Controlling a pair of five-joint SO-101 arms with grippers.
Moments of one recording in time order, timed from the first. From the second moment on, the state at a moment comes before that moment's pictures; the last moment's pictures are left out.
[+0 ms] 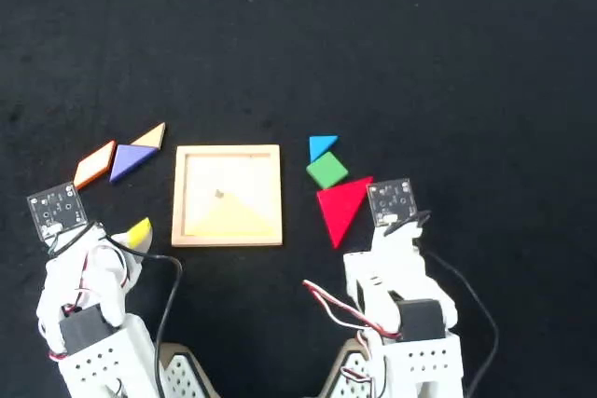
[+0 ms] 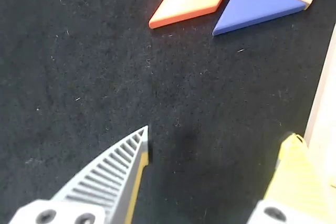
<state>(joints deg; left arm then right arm) -32.4 -103.5 96.0 63.8 -5.6 -4.9 -103.4 96.7 74.4 1.5</state>
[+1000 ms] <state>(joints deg) -32.4 -103.5 96.0 63.8 -5.6 1.3 -103.4 96.7 47.5 17.7</state>
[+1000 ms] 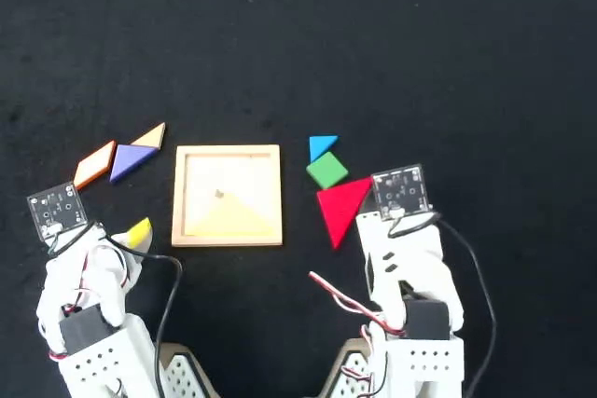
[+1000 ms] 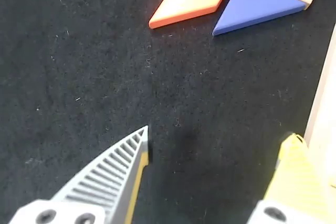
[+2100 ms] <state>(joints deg) -32.4 -103.5 96.0 63.8 -5.6 -5.9 -26.1 42.2 58.9 14.5</state>
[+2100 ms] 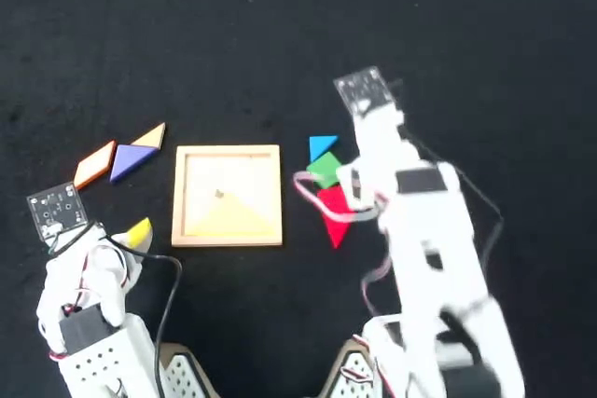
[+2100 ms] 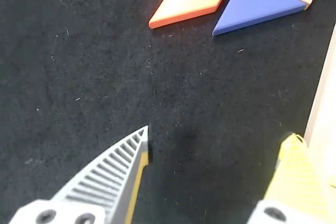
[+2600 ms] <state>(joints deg) -32.4 -103.5 96.0 63.8 -5.6 -3.4 1.6 26.4 58.4 13.8</state>
